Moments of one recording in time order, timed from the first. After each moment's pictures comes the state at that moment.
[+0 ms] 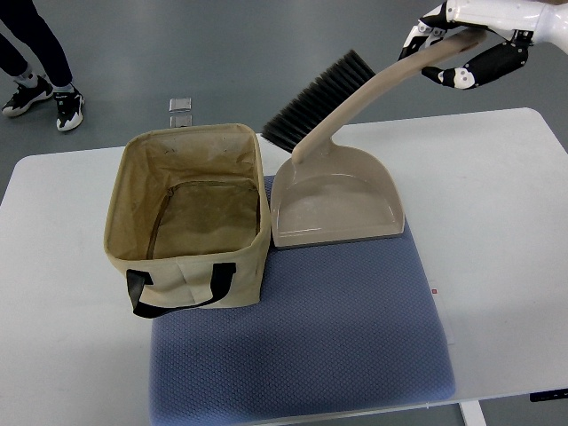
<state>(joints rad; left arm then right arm) 0.00 0.00 -0.21 -0.16 -0.06 -0.02 -0.04 1.25 -0.85 0.41 1.19 -1.27 0.38 0.56</state>
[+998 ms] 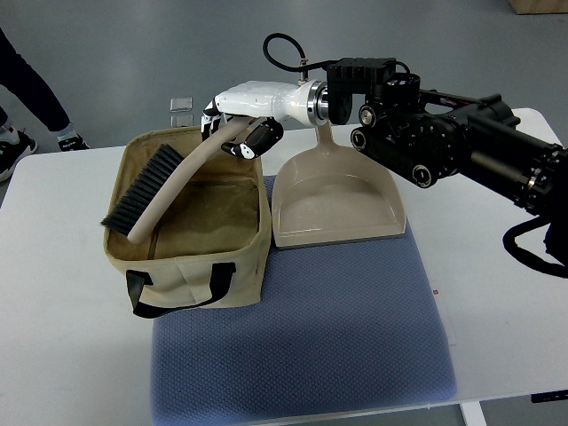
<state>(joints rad) 0.00 0.00 -0.21 -0.16 -0.06 -0.02 -0.04 1.31 0.00 0.24 0.61 -1.53 0.17 0.46</state>
